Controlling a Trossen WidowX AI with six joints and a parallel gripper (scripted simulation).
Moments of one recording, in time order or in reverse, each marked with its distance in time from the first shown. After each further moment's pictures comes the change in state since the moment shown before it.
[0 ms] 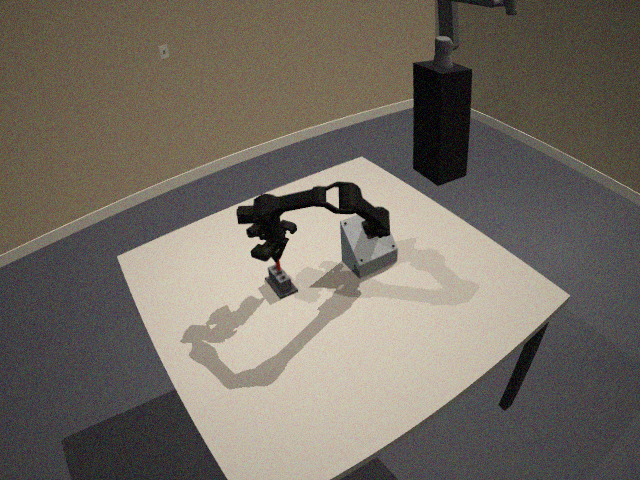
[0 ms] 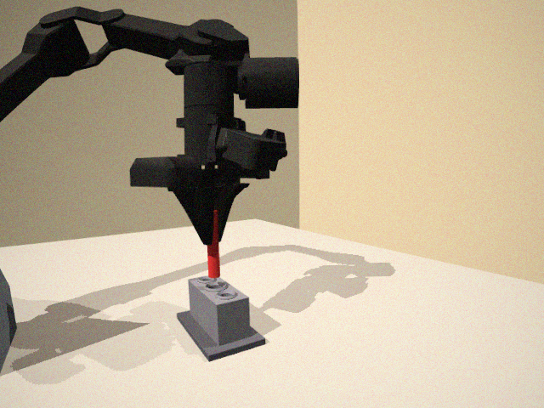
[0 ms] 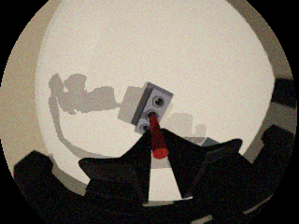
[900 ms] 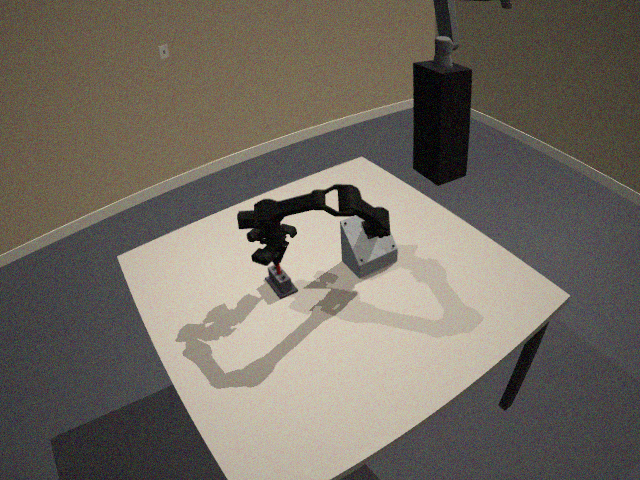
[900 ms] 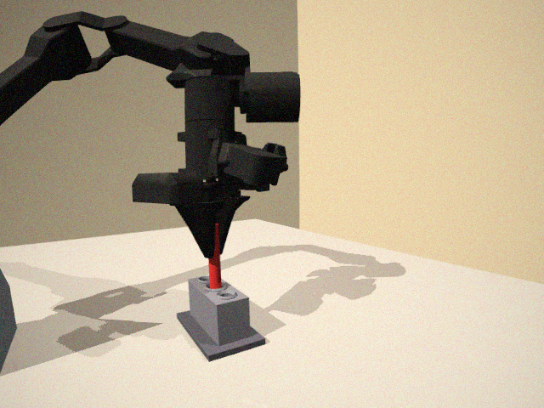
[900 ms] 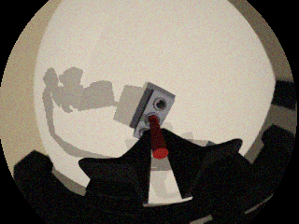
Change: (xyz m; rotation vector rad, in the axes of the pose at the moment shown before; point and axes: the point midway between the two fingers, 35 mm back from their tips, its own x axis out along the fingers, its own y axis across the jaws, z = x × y) arm 0.016 0.000 0.001 -0.015 -0.007 -0.008
